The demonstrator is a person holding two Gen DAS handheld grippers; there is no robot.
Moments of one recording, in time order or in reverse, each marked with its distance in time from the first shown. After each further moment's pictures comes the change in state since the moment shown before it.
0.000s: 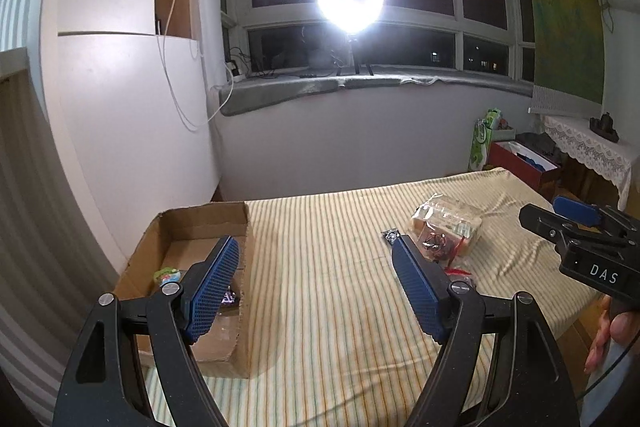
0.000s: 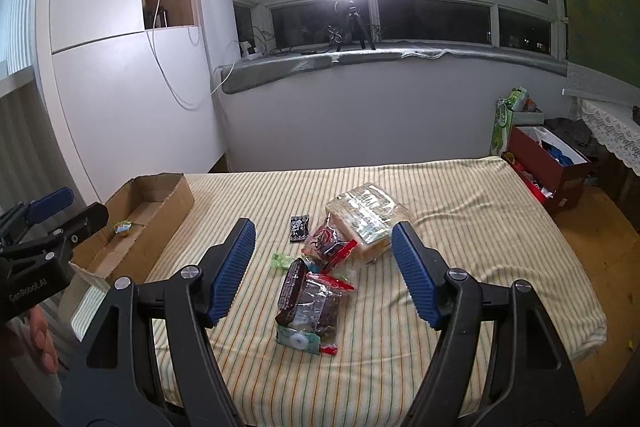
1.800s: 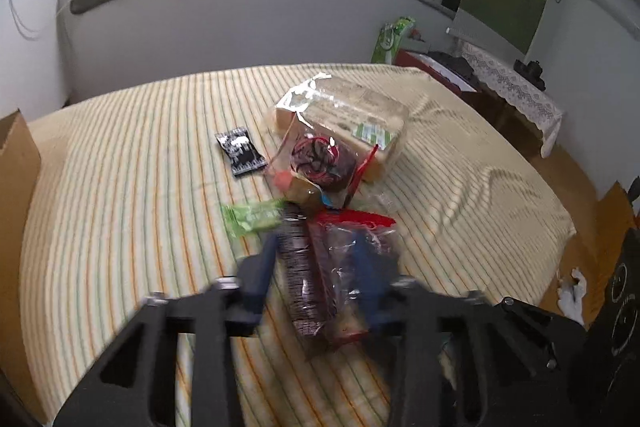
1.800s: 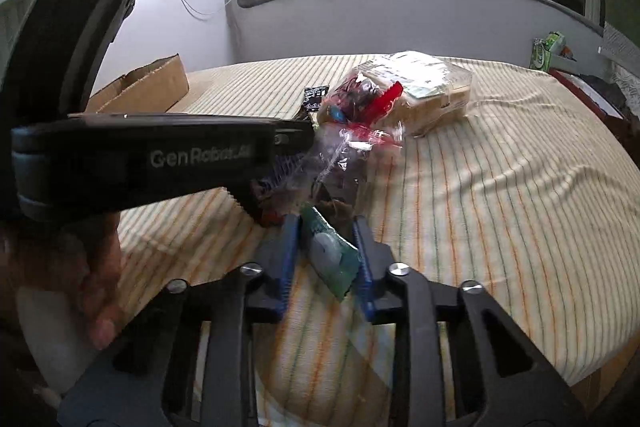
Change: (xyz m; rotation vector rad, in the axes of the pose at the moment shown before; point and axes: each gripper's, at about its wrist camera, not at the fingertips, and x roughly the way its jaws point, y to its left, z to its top) left arm 0.148 -0.083 -0.050 0.026 0.345 -0.433; right arm 0.085 0.005 -0.112 -0.058 0.199 0.082
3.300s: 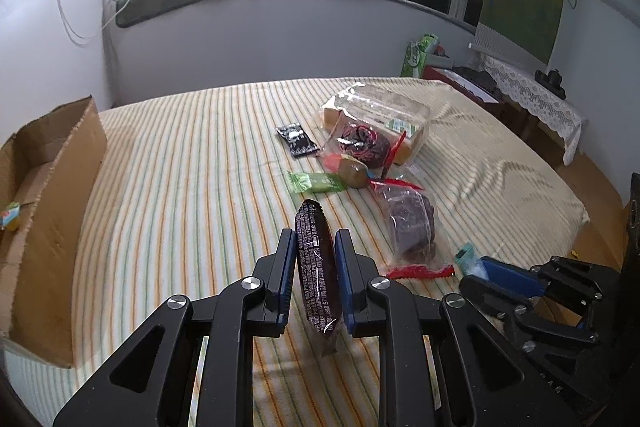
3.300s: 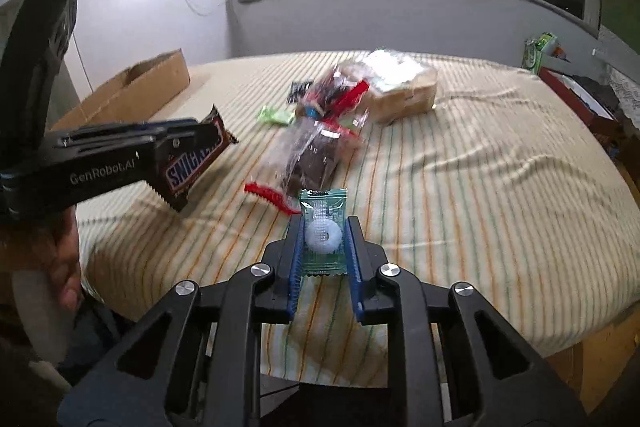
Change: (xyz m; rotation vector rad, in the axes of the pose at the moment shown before) left arm -0.044 0.011 -0.031 -0.018 -0.081 0.108; right arm -0.042 -0.020 -0.007 -0.006 0.004 -0.029
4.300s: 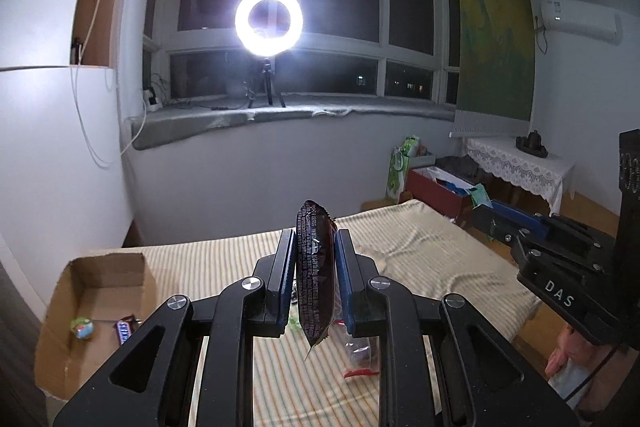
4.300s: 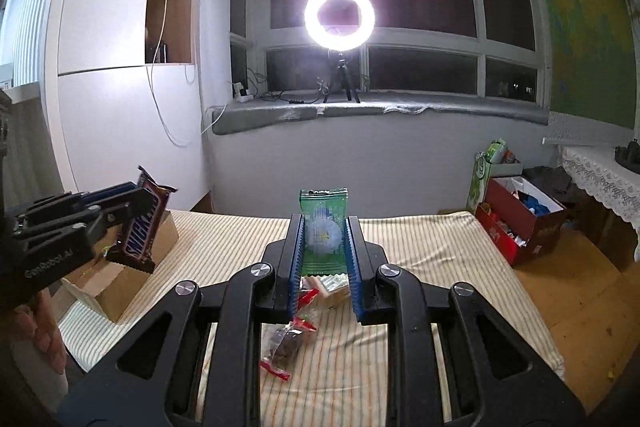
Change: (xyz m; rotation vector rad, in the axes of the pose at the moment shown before) left arm -0.129 -0.016 0.075 0.068 -0.350 0.016; right arm -0.108 0.009 0.114 0.004 -0.346 -0.121
